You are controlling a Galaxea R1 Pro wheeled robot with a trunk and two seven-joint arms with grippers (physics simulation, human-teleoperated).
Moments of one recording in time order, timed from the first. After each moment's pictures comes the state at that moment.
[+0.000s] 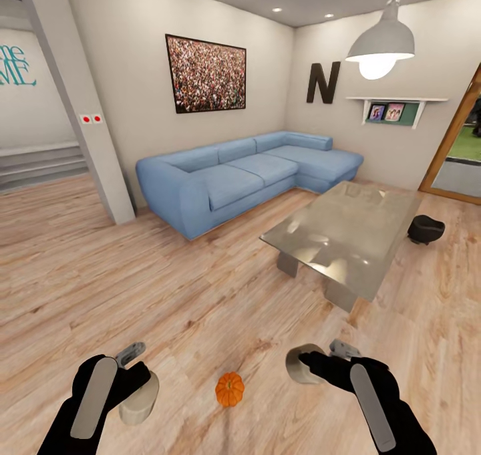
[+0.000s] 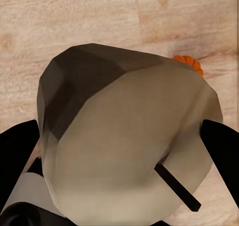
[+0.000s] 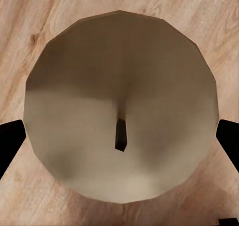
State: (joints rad) left arm -0.30 -0.05 0.21 -1.34 0.79 0.97 0.76; right arm -0.27 0.02 -0.08 -1.35 -0.51 0.91 -0.21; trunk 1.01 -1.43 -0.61
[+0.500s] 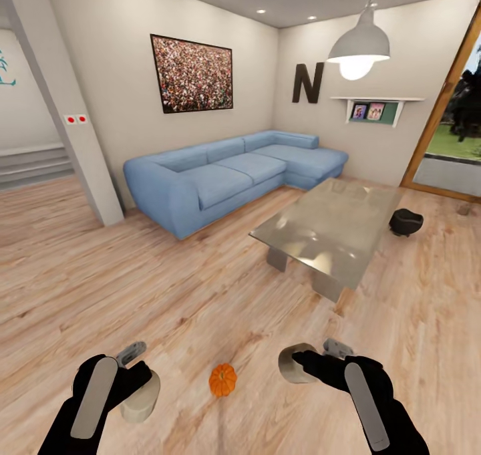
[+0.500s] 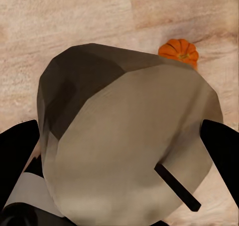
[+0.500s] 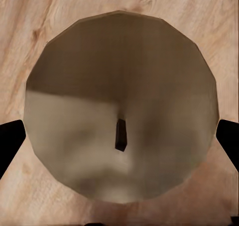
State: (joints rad) left arm -0.30 -0.05 0.21 -1.34 0.80 0.97 0.75; right arm -0.27 0.05 -0.08 -1.37 -0.51 0.94 -0.21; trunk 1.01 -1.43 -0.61
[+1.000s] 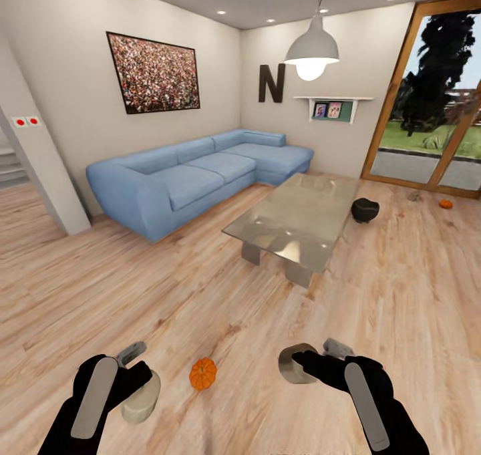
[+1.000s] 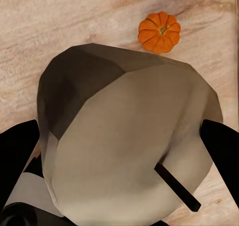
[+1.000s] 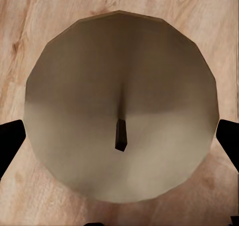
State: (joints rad) left arm -0.30 -0.05 0.21 -1.34 0.80 0.97 0.75; right arm -0.27 0.06 -0.08 -1.37 -0.51 0.94 -0.21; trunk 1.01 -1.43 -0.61
